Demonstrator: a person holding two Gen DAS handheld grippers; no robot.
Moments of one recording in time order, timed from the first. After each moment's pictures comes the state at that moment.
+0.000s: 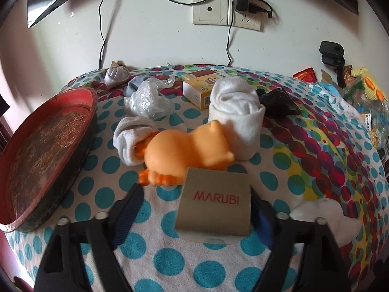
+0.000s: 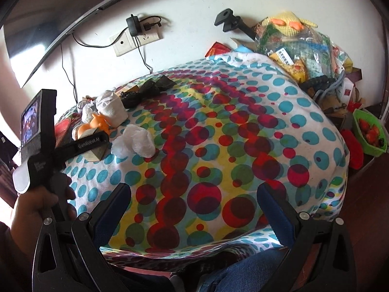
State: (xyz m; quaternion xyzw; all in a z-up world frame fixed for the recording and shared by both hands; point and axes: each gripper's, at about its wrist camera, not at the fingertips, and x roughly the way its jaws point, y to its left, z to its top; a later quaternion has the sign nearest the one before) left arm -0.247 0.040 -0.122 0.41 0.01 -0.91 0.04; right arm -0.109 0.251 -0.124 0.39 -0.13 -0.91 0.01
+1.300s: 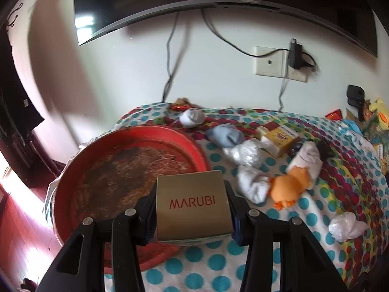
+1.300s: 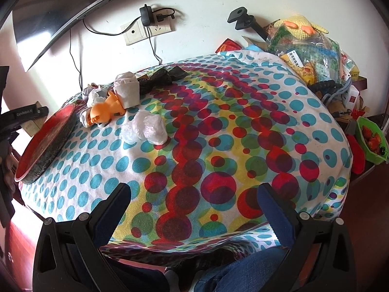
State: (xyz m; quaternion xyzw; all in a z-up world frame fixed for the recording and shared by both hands) left arm -0.209 -0.086 -0.029 0.35 -0.01 -0.93 0.11; right arm -0.104 0.229 -0.126 0.39 -0.09 -0.92 0.03
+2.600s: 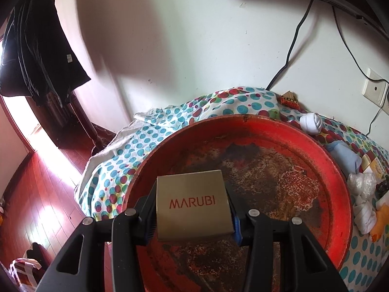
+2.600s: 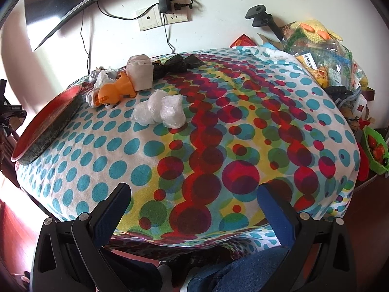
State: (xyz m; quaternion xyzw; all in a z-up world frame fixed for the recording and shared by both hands) left arm -0.236 -0.291 -0.055 0.40 0.06 -0.88 0.25; right arm -0.103 0.204 -0.139 0.40 -0.05 -0.91 0.05
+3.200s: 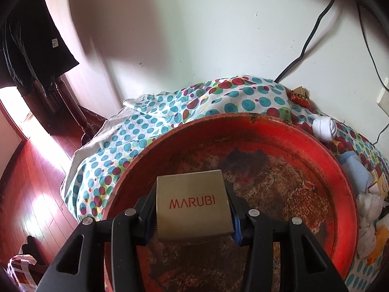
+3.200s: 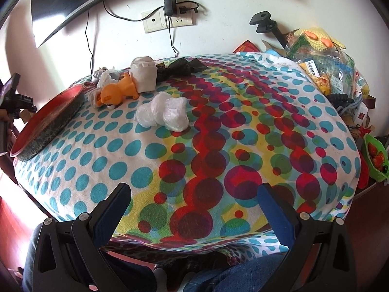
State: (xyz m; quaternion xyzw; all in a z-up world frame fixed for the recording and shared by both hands) left arm -0.294 -0.322 -0.076 0.44 0.09 -0.86 0.24; right arm -0.103 0.202 -0.140 0.38 -0.04 -0.92 0.05
